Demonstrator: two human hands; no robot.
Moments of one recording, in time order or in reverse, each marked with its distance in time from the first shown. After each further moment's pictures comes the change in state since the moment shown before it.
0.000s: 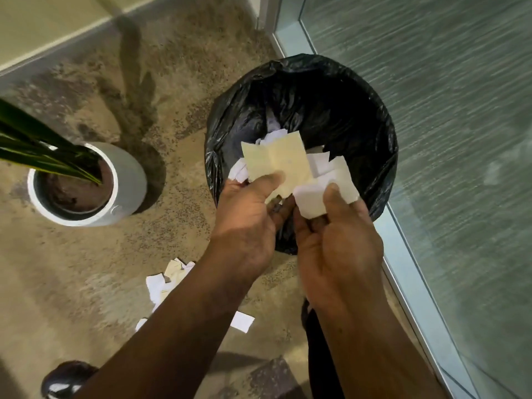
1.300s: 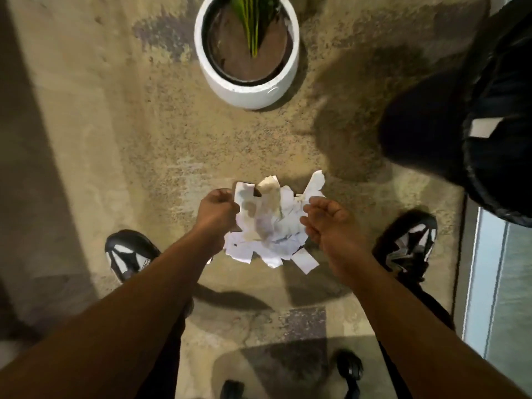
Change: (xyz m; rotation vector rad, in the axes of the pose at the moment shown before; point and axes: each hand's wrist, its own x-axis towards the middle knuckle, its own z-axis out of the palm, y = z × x) left_hand 0.051 -0.006 -0.407 0.393 0.457 -0.063; right_hand 0.004 0.271 -0.067 -1.230 -0.351 0.169
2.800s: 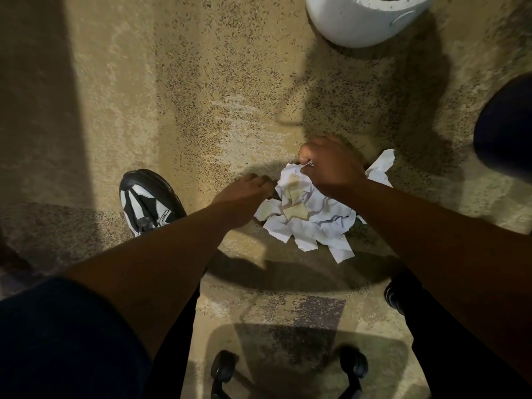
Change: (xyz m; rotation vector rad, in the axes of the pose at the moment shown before) left_hand 0.112 -0.121 -0.062 1.307 -0.296 0.961; right_hand 0.136 0.027 0.105 -1.414 -0.282 -0.825
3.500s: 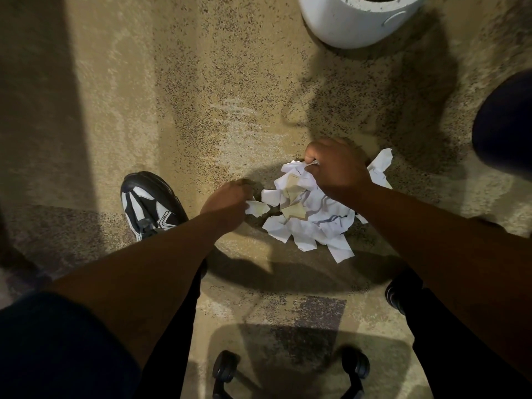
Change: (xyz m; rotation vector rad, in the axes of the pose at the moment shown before) left_hand -0.018 -0.003 0.003 -0.210 0.013 -0.354; right_hand -0.013 0.007 -0.006 0.050 0.085 -0.010
